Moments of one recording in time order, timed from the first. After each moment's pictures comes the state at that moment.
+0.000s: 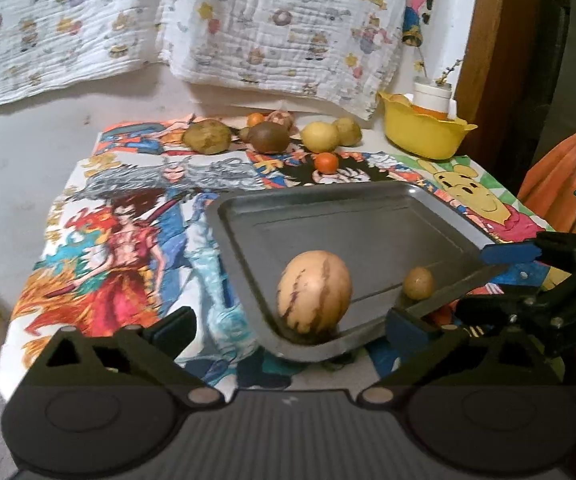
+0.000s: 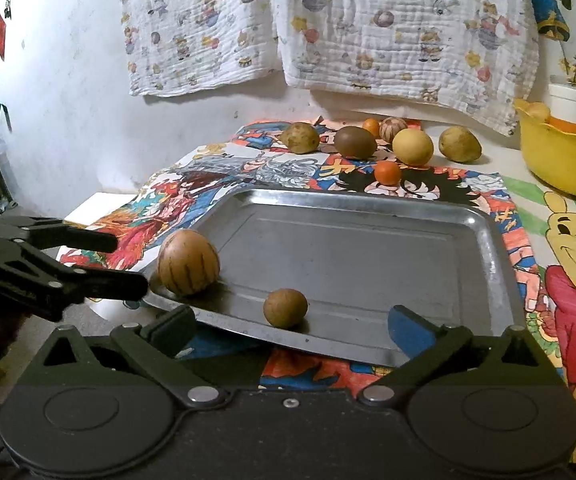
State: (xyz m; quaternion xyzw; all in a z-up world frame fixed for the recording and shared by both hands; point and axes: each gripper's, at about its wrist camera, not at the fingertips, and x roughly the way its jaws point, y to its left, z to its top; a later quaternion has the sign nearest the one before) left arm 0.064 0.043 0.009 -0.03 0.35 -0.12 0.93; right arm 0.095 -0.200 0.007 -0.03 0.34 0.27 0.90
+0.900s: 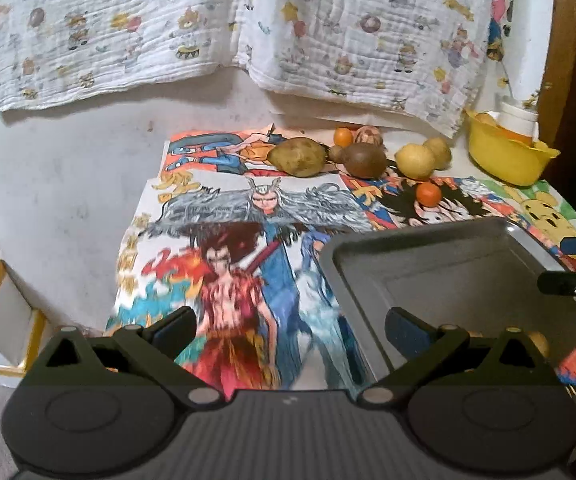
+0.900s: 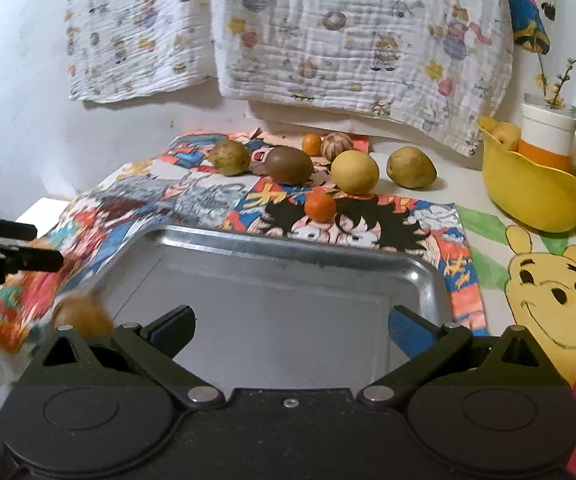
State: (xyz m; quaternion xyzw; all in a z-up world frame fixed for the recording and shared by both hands) left arm 0.140 0.095 0.013 -0.02 0.35 -0.04 0.94; right arm 0.183 -0.203 0.013 -0.05 0.34 0.21 0.92
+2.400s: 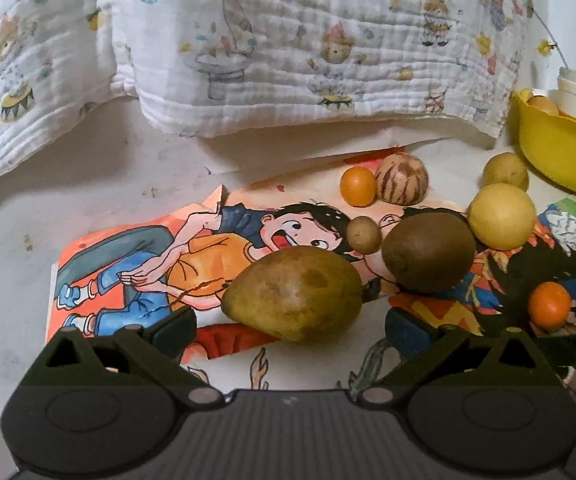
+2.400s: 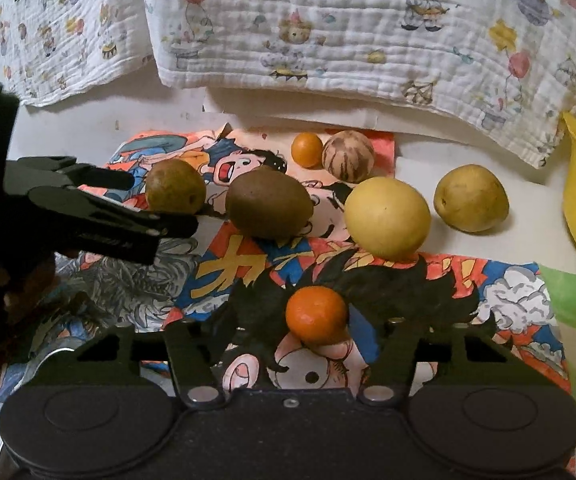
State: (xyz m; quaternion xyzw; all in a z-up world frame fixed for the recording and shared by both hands) left arm 0.390 0.072 -0.030 0.08 0.34 -0.09 0.93; right arm 0.353 -0.136 -0.026 -0.05 0.39 0.19 0.90
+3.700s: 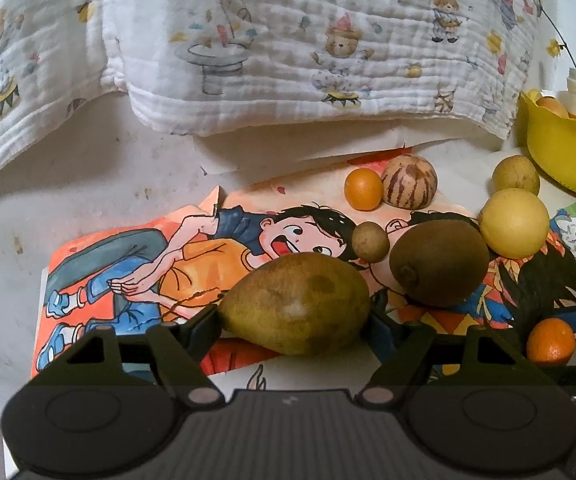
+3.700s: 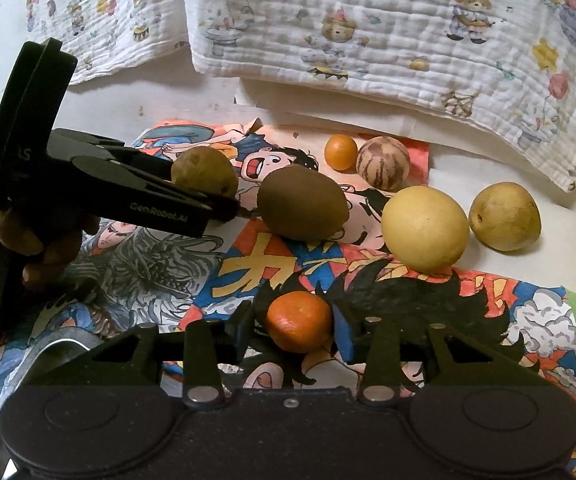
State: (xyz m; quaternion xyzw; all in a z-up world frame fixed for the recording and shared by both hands) left arm 0.404 0.067 -0.034 0.08 0.35 -0.09 0.93; right arm 0.355 -0.119 -0.034 -0.08 0.38 0.23 0.89
